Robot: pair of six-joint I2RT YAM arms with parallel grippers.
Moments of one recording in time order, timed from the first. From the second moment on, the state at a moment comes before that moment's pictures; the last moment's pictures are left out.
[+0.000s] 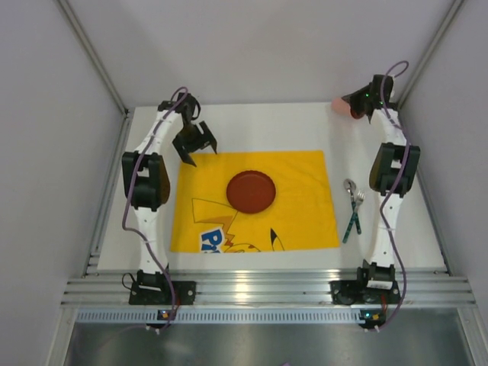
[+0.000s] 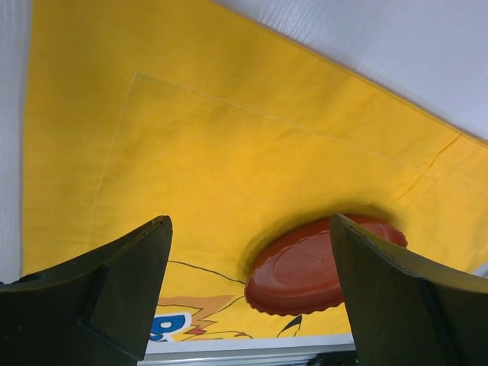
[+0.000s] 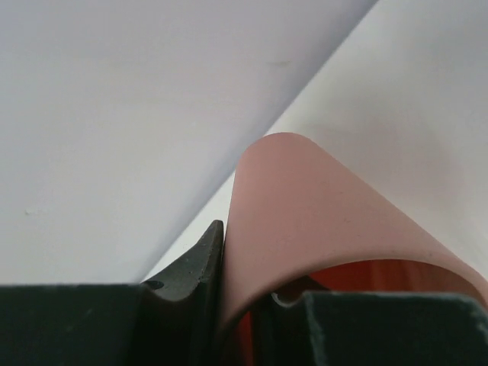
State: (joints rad) left arm -0.14 2.25 2.08 -1.15 0.12 -0.68; right arm -0.12 2.56 2.29 -0.20 -0.22 1.04
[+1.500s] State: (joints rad) left arm -0.11 1.37 1.14 -0.89 0.13 -0.57; right arm 0.40 2.13 1.87 -0.98 0.19 0.51
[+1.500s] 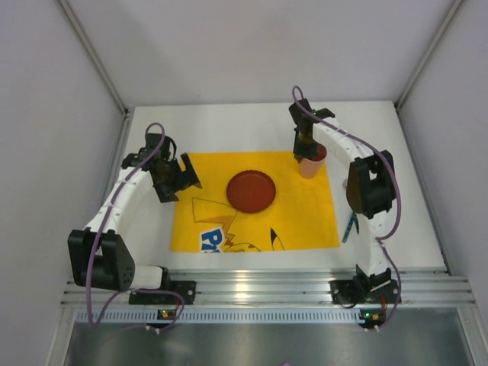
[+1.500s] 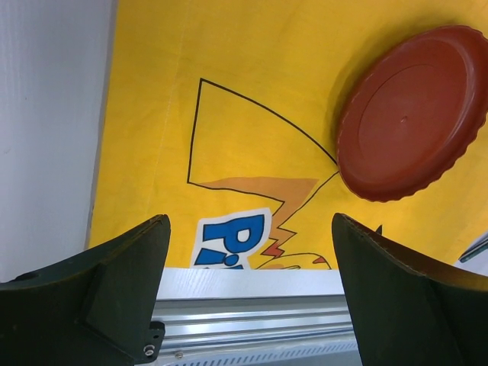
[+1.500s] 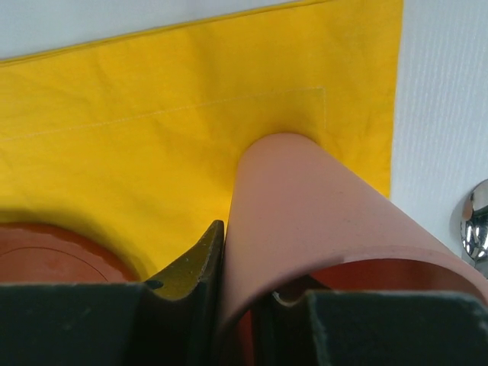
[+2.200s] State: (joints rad) left arm -0.11 1.35 1.07 -0.85 0.16 -0.60; right arm 0.40 1.92 1.89 -1.00 0.22 0.47
